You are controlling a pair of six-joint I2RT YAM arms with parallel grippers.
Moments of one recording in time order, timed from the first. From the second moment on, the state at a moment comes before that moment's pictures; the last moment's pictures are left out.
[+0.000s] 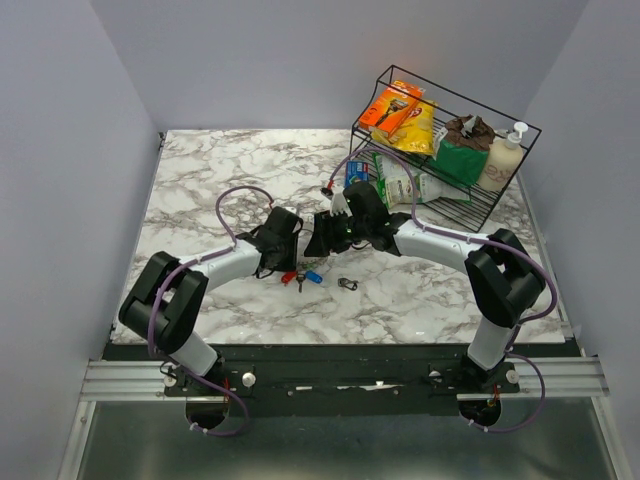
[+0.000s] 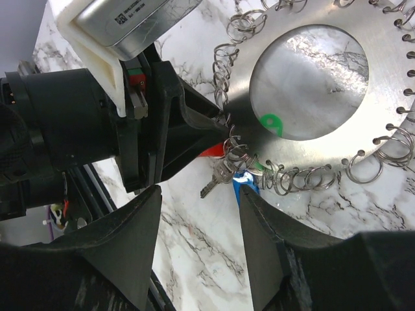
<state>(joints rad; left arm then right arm) -0.55 1.56 0.81 -0.24 -0.09 -0.41 0.72 1.78 1.15 -0.02 -0.46 0.41</state>
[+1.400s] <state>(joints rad) -0.53 1.38 0.88 -0.26 0.01 -0.46 0.72 1.68 1.14 -0.05 -0.48 0.27</state>
